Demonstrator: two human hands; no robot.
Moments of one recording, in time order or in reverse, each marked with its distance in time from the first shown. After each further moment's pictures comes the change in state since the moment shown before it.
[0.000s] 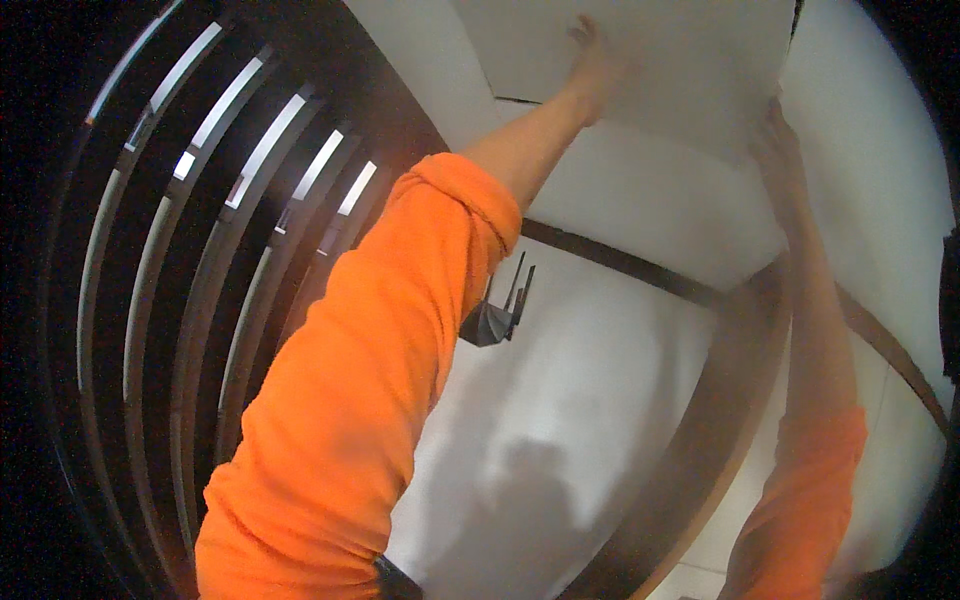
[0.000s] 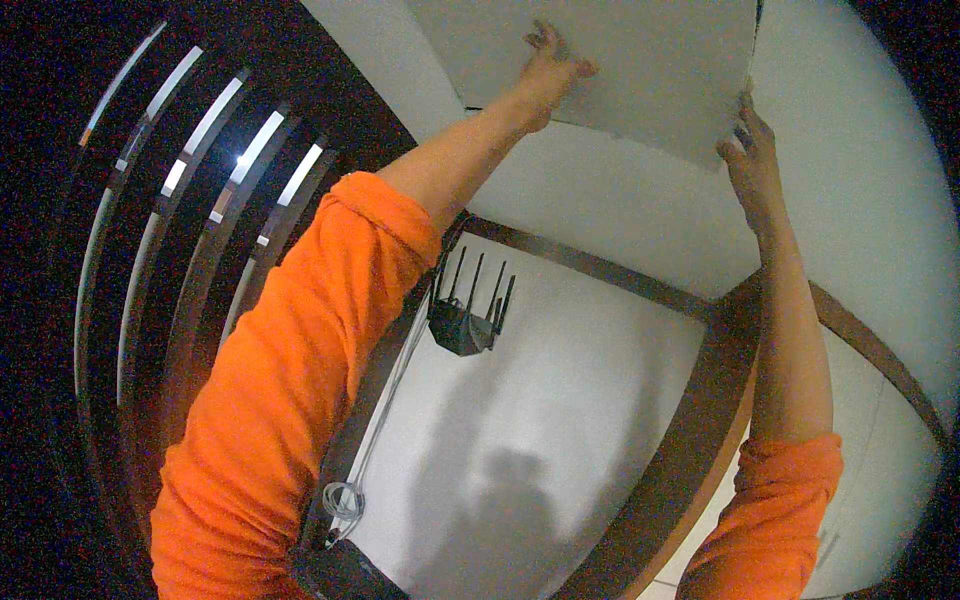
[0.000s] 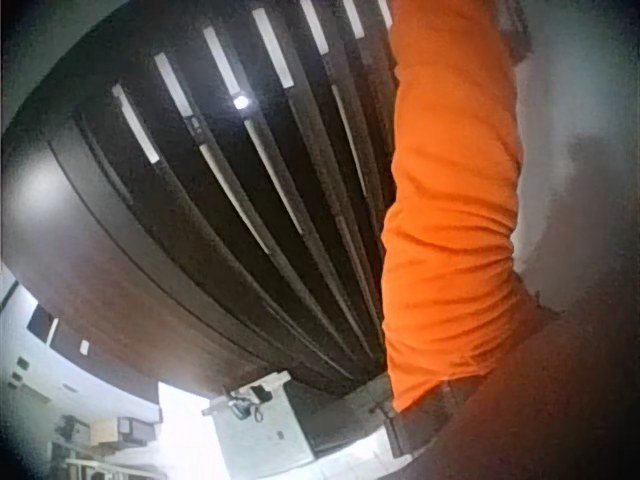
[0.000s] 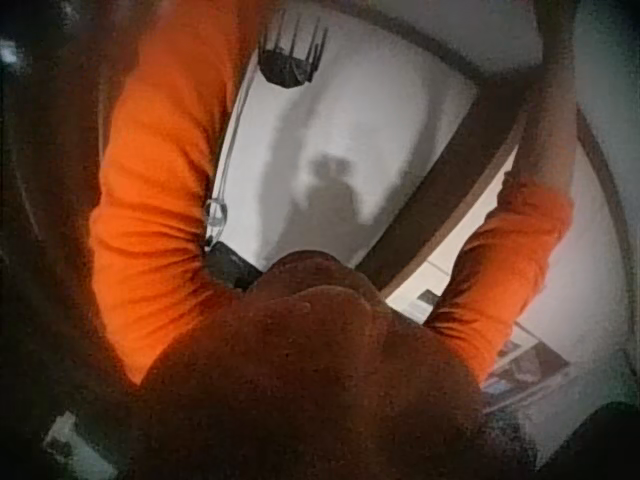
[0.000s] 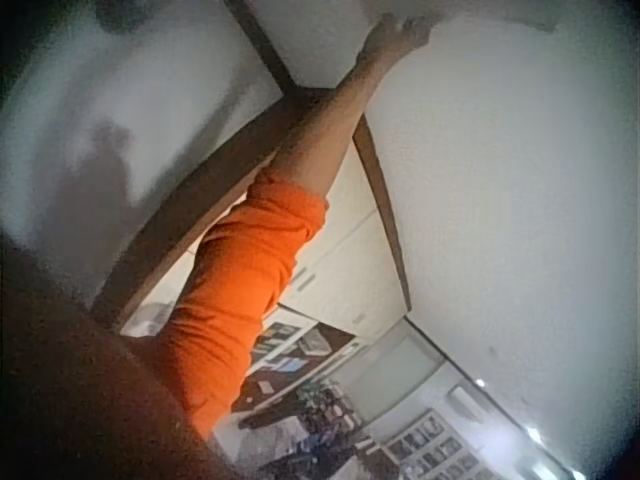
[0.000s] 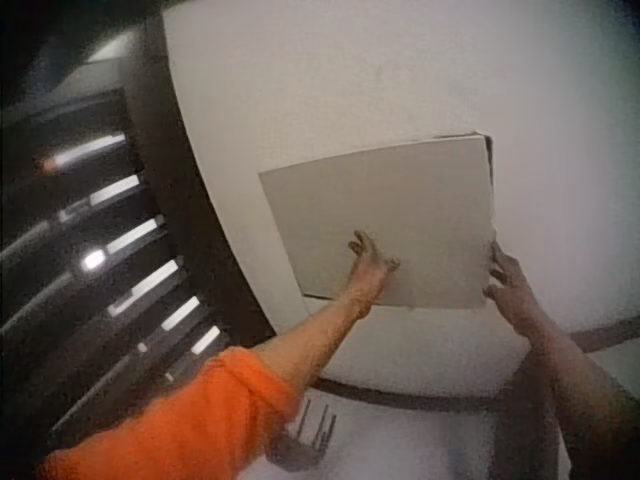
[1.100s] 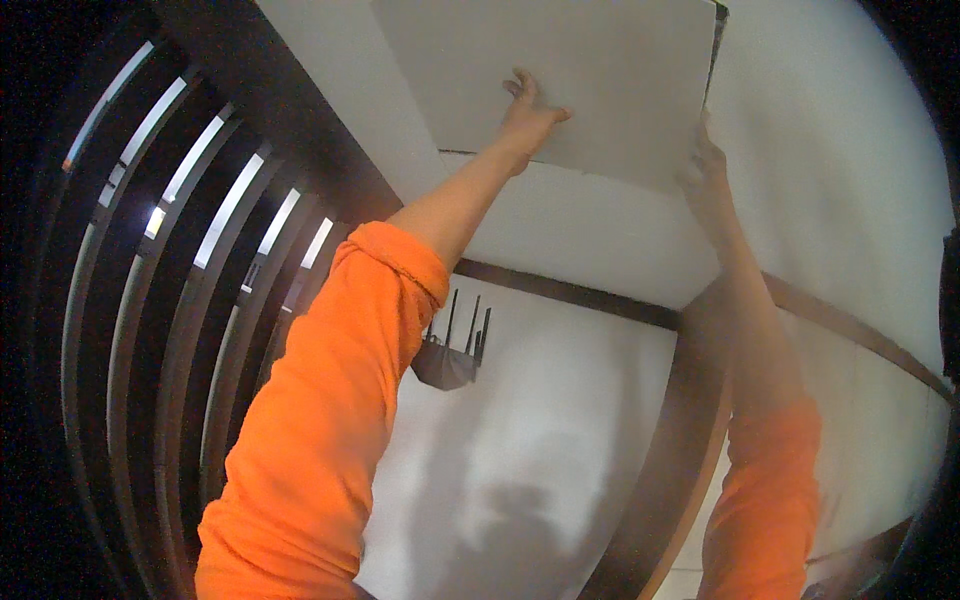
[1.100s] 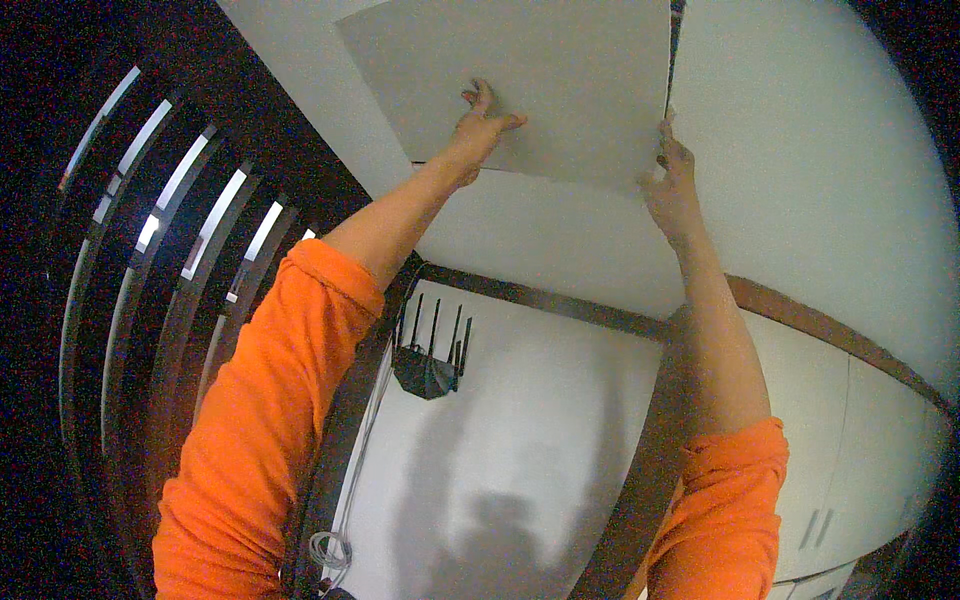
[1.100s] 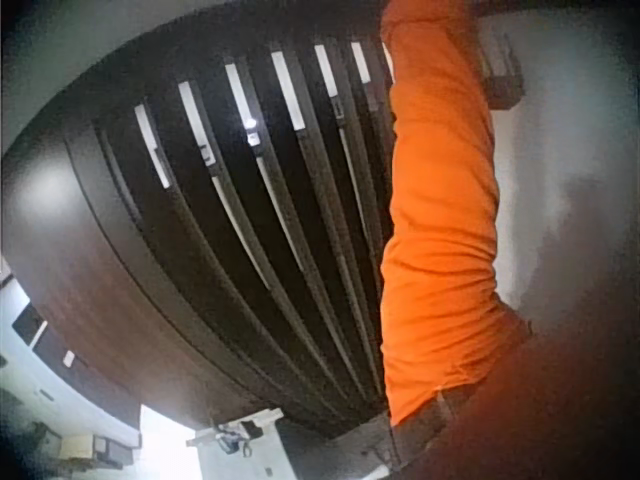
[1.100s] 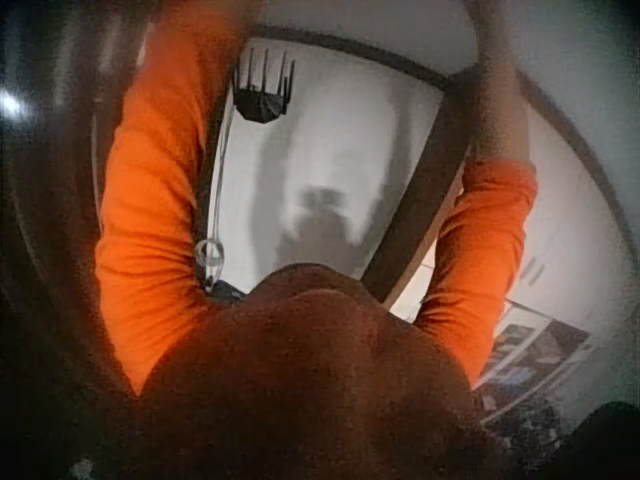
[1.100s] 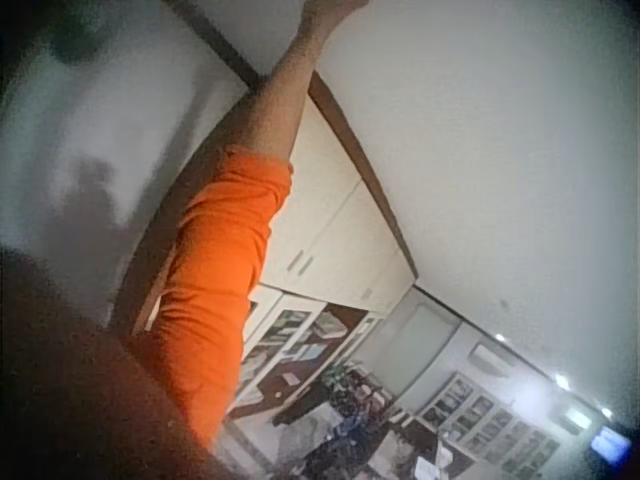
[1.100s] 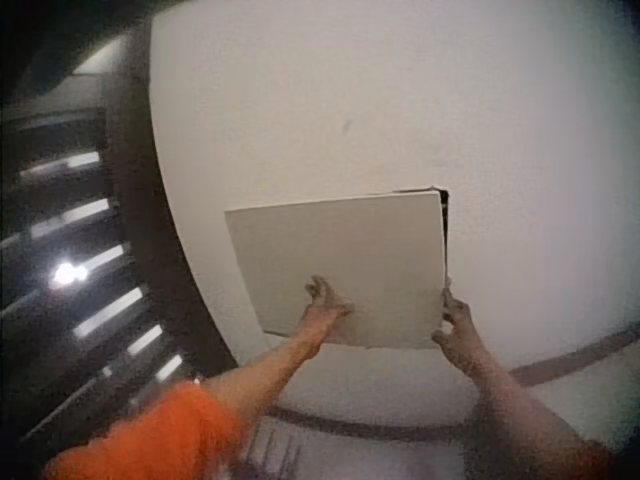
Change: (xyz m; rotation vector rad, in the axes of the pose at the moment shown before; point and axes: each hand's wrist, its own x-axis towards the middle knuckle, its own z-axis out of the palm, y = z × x) left_hand -0.028 0.050 0.001 -0.061 -0.033 -0.256; right_hand -0.015 0.030 0.028 -0.085 0.059 -0.117
